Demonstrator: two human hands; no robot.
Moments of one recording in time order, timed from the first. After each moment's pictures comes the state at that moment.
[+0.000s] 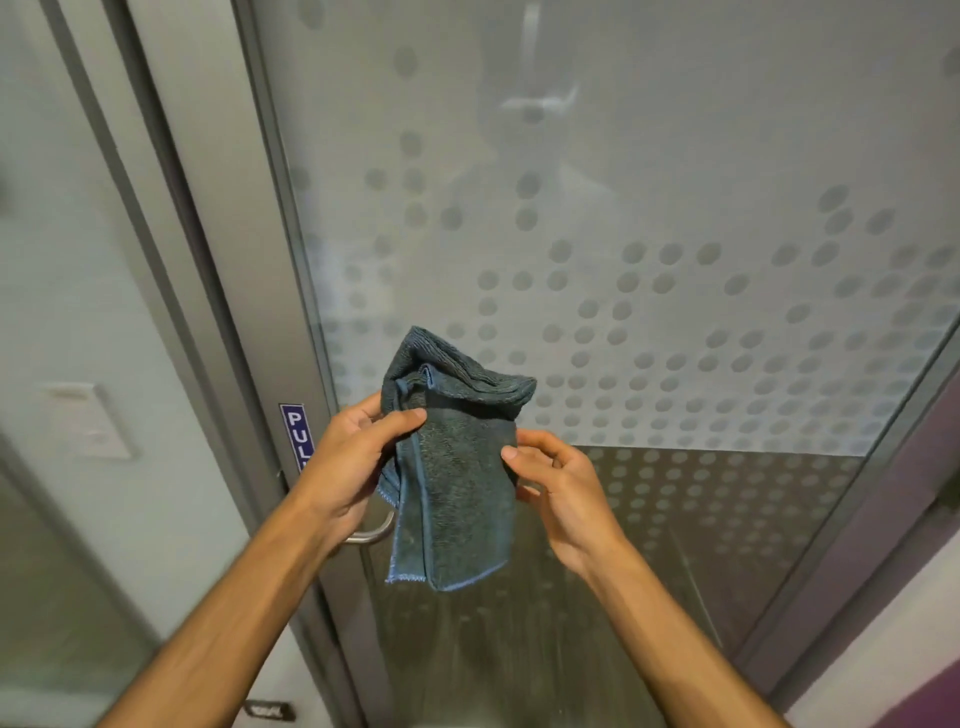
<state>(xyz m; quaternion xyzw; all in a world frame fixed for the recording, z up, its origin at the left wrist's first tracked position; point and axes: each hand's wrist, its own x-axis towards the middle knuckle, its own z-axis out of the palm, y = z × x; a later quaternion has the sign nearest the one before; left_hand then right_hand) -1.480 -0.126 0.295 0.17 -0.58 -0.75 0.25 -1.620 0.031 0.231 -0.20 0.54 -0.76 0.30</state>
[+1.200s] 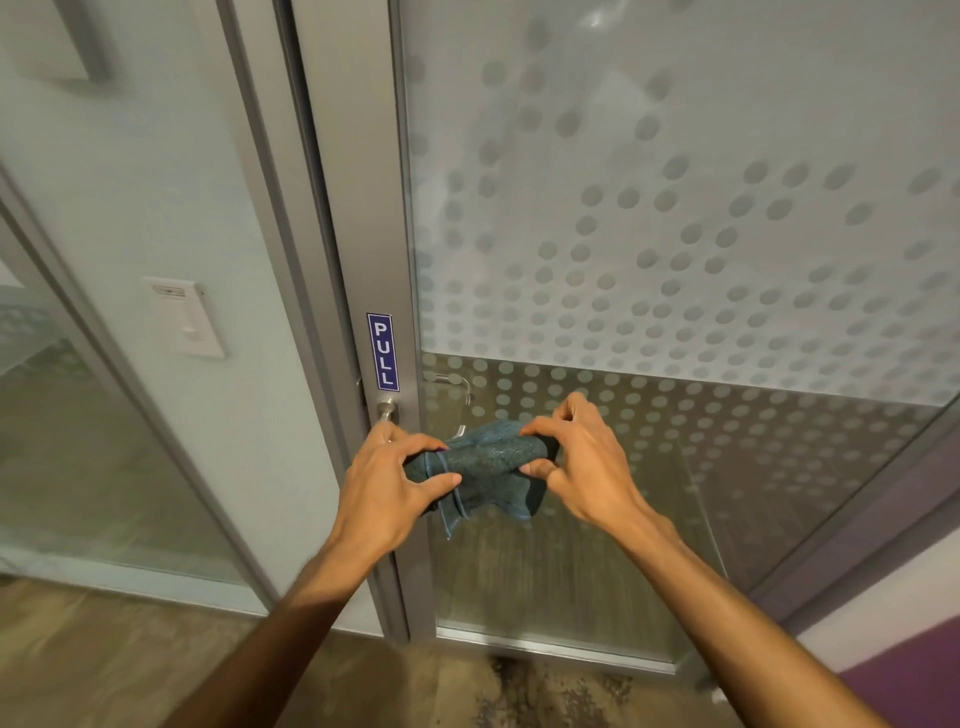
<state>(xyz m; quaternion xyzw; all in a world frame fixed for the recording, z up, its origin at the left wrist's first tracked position) -1.380 -0.149 0.187 0.29 -0.87 -0.31 0.24 -1.555 0.009 0.198 -0.45 0.85 -0.28 0.01</state>
